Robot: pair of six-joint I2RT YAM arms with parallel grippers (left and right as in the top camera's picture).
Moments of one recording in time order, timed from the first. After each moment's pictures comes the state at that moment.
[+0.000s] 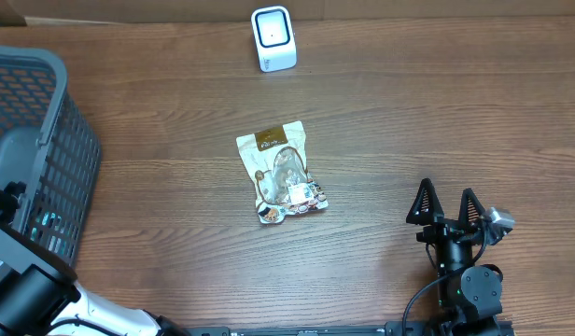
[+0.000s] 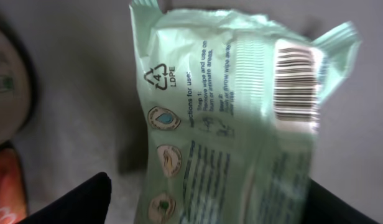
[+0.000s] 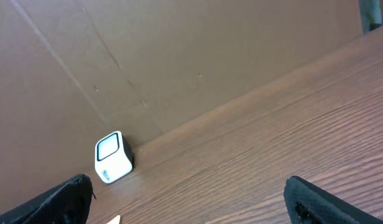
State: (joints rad) left arm 0.86 1.95 1.37 -0.82 -0.07 -0.26; right arm 0.24 0.01 0.02 -0.01 0.30 0.49
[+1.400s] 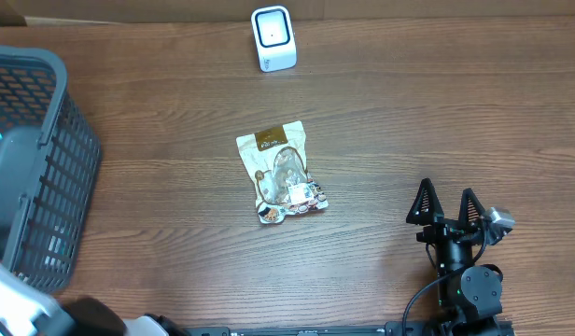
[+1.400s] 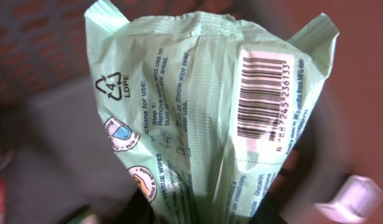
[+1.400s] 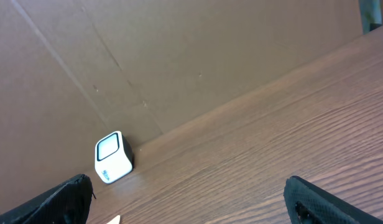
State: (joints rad) left arm 0.85 1.56 1.82 -1.11 0.34 -0.30; right arm 0.24 0.01 0.02 -0.01 0.30 0.49
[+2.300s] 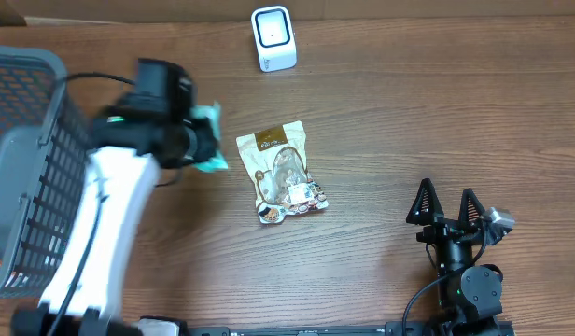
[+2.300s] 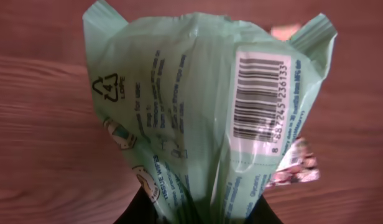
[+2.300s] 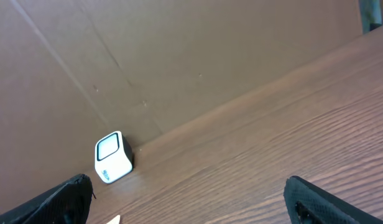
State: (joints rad) left arm -0.17 1.52 1.39 -1.08 0.10 -0.34; right arm 0.24 0.01 0.02 -0.01 0.30 0.49
